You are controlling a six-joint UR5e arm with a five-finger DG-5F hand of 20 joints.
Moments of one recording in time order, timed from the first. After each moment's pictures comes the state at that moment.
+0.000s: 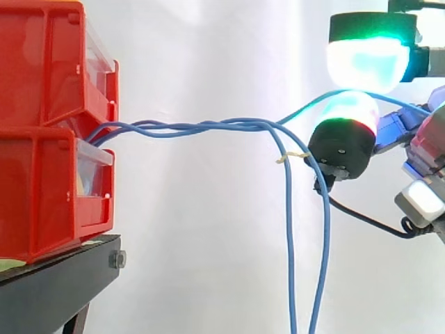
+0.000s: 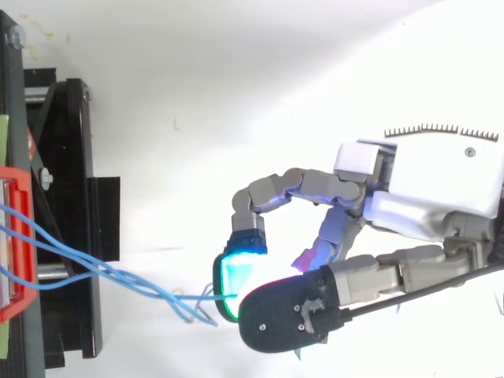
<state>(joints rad) 0.26 -2.12 -1.22 -3.29 -1.11 0.29</state>
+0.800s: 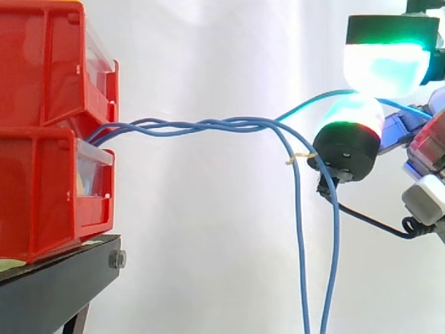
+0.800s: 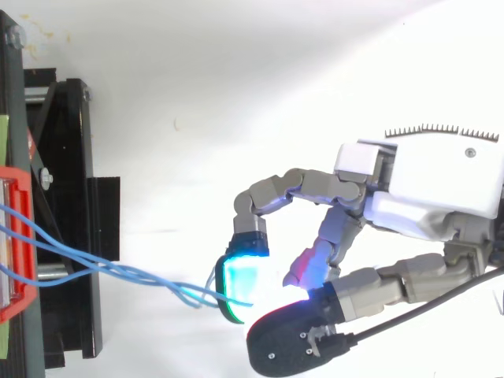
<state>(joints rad) 0.26 -2.12 -1.22 -3.29 -1.11 0.29</state>
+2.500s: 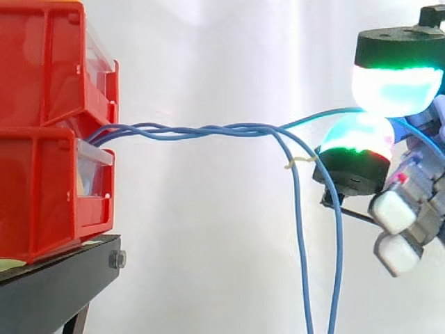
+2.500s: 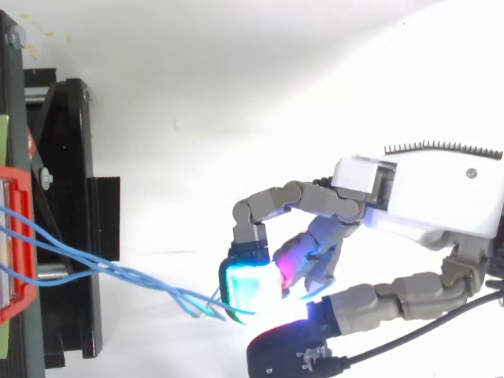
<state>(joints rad) 0.27 -2.12 -1.22 -3.28 -1.10 0.09</state>
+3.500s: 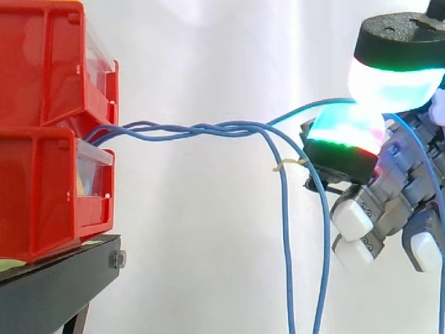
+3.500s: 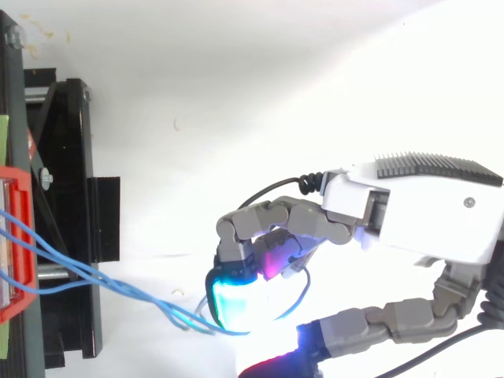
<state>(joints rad) 0.28 -2.12 -1.22 -3.21 -1.08 -0.13</state>
